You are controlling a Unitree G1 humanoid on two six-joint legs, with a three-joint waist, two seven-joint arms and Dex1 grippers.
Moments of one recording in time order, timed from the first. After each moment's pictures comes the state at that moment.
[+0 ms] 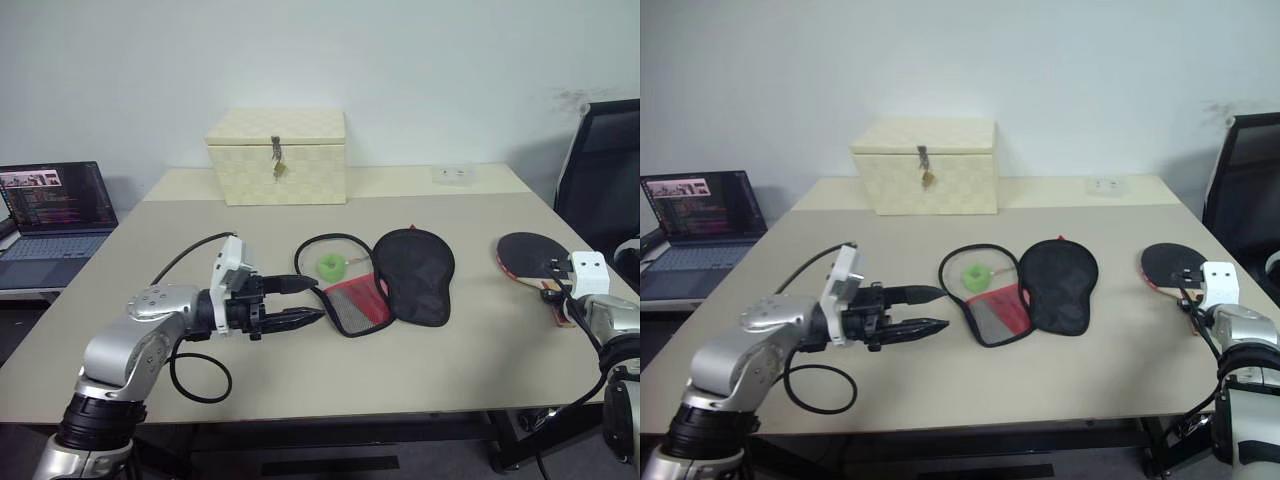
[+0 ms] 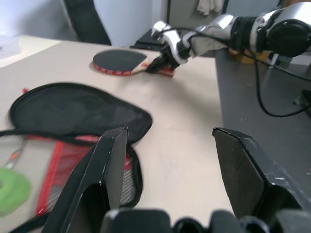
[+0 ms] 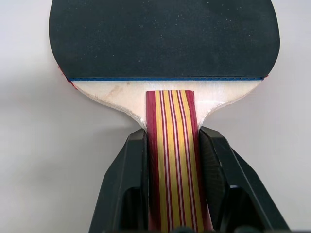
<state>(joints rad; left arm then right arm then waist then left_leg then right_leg) -0.46 0.74 0.08 -0.20 -0.66 0.53 -1.15 -0.88 -0.73 -0.22 0.99 0.10 0.42 0.37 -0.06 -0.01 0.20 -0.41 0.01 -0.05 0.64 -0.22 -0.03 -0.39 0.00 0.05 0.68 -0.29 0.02</state>
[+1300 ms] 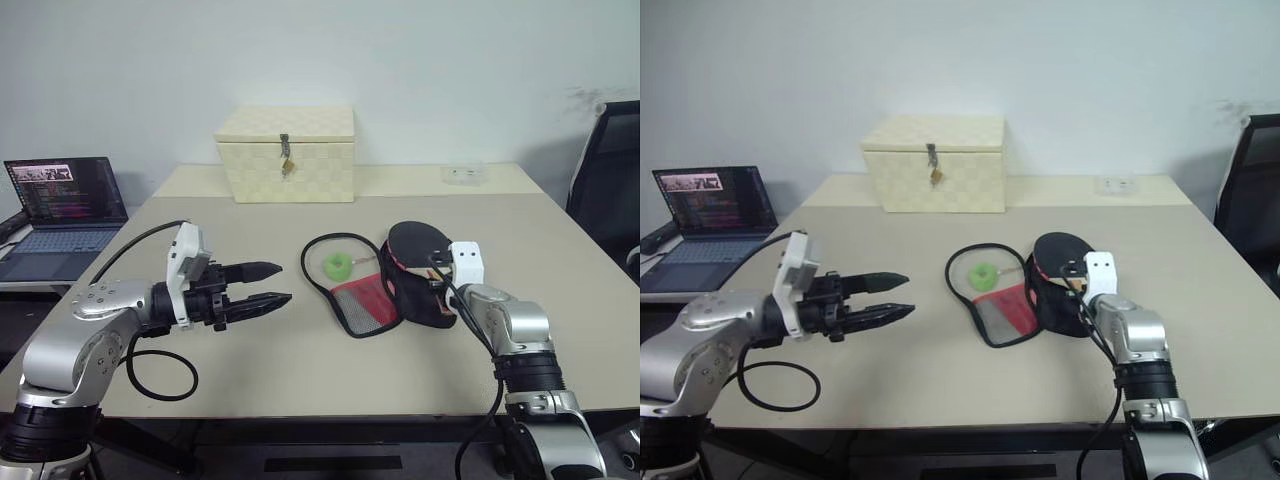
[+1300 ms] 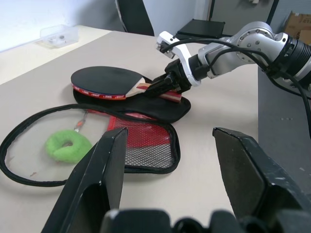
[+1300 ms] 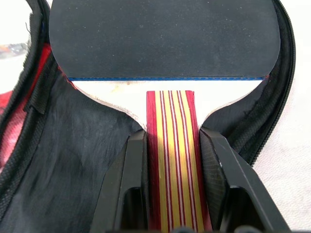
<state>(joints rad) -0.41 0.84 0.20 -0.23 -0.70 0.58 -1.10 -0.73 -0.26 -0.13 0.24 0.18 0.89 0.10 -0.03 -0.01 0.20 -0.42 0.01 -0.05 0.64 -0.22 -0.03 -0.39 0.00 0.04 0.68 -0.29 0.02</state>
